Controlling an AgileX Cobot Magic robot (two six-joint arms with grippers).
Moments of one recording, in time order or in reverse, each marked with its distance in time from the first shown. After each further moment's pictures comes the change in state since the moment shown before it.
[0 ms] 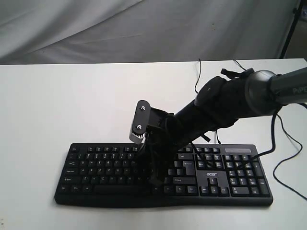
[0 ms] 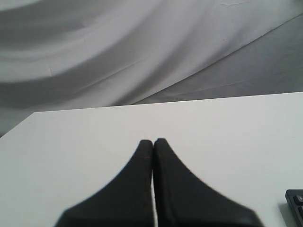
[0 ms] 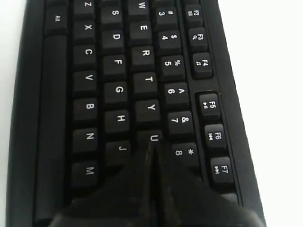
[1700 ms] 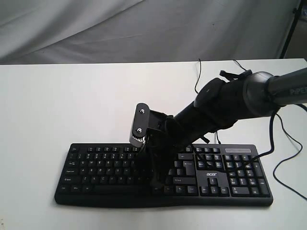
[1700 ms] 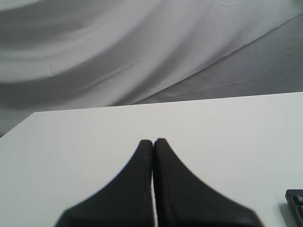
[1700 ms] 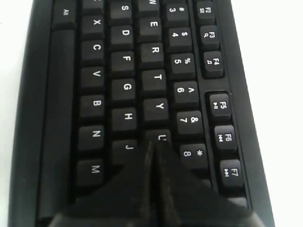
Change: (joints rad) left arm 0.000 0.000 0.000 0.000 0.000 0.000; right arm 0.000 0.009 0.000 0.004 0.011 -0.029
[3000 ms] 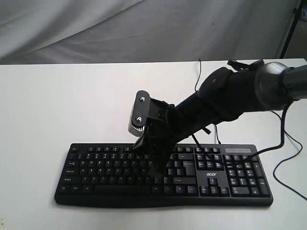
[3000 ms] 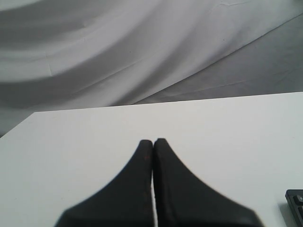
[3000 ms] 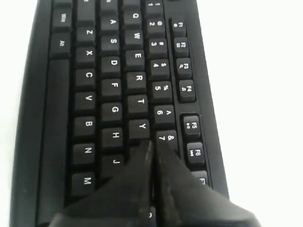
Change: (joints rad) left arm 0.000 0.000 0.000 0.000 0.000 0.000; right arm 0.000 -0.070 0.000 0.004 -0.015 0.004
